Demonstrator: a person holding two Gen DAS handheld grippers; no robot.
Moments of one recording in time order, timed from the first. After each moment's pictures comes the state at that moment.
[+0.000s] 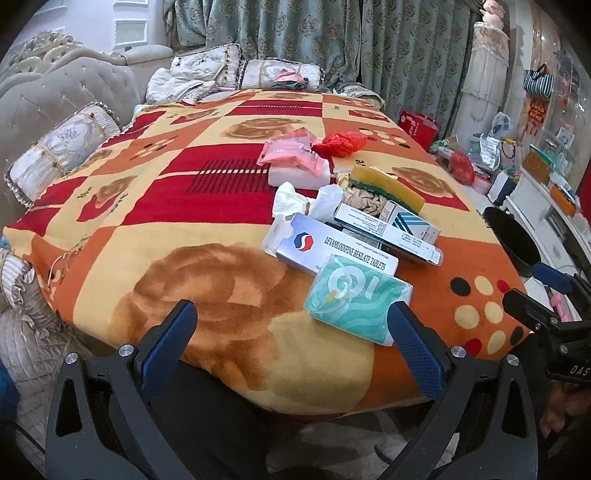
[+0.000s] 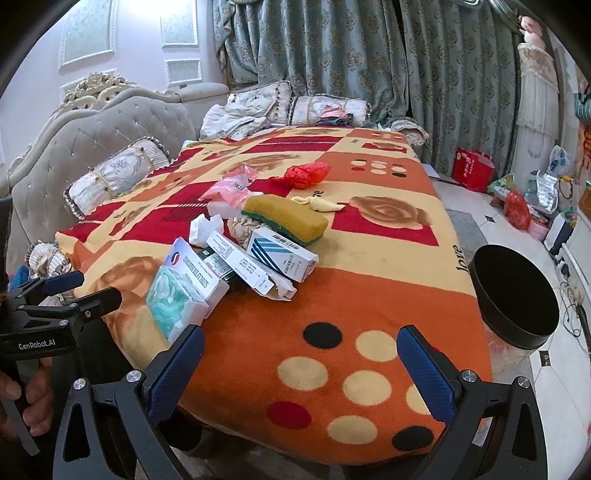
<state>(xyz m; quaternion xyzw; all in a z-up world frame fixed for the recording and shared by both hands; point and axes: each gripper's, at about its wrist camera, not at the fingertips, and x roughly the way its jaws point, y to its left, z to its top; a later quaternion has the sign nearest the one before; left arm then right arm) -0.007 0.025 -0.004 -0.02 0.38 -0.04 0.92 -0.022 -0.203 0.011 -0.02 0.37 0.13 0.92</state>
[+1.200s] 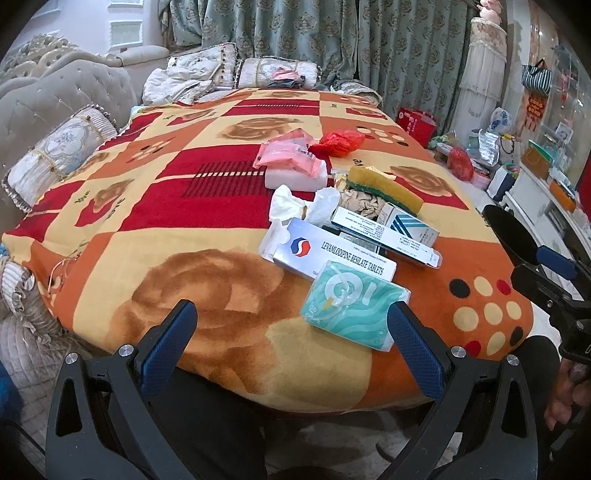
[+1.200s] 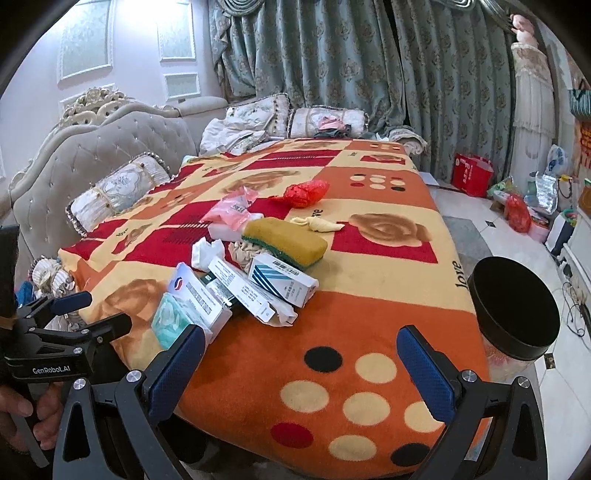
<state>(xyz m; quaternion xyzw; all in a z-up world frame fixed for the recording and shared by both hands) 0.000 0.022 0.002 -0.01 0.39 -0.04 0.92 -0.013 -0.204 0.026 0.00 0.34 0.13 0.93</state>
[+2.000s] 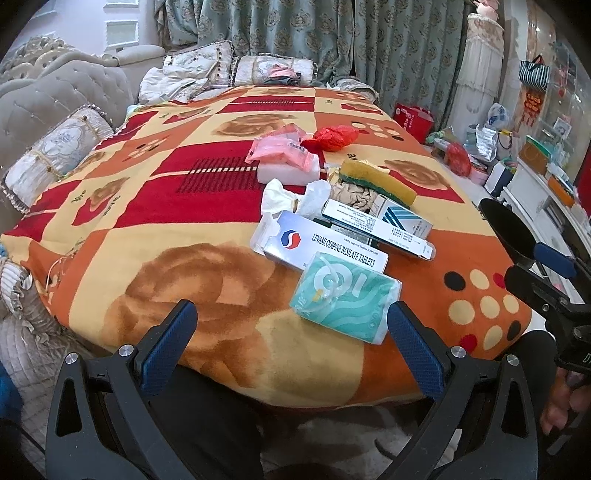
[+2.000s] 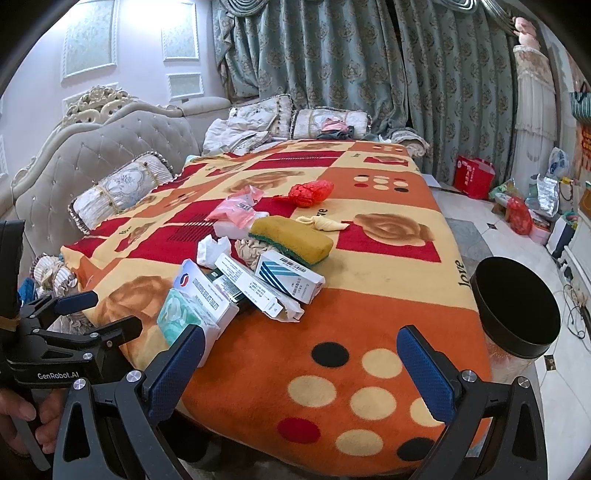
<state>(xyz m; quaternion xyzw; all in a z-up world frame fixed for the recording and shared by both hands) -0.003 0.017 -0.003 -0.01 0.40 -0.04 0.92 -0.022 -0.199 0.026 0.00 0.34 0.13 0.93</state>
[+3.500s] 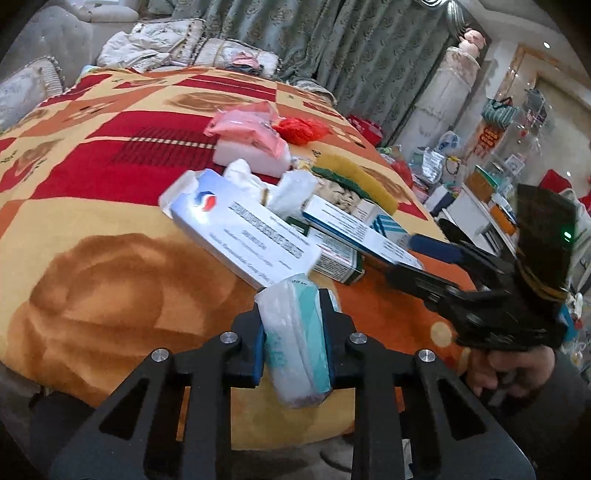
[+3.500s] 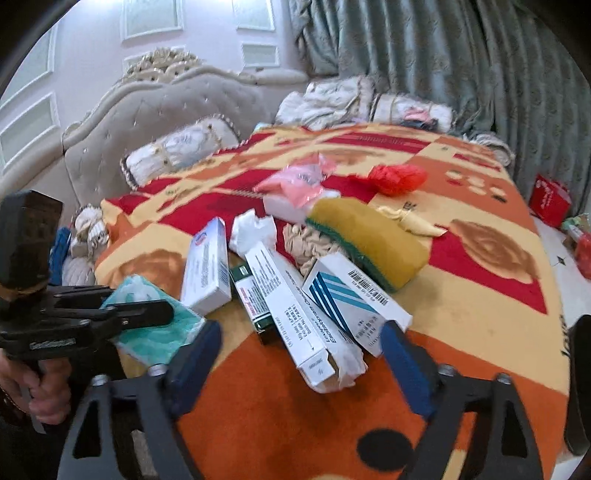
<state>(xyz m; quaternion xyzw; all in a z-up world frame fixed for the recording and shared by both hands) 0.041 0.045 -0.046 -0.12 0.39 -0.18 0.89 0.068 -0.154 -0.032 -0.05 0.36 0.29 0.89</state>
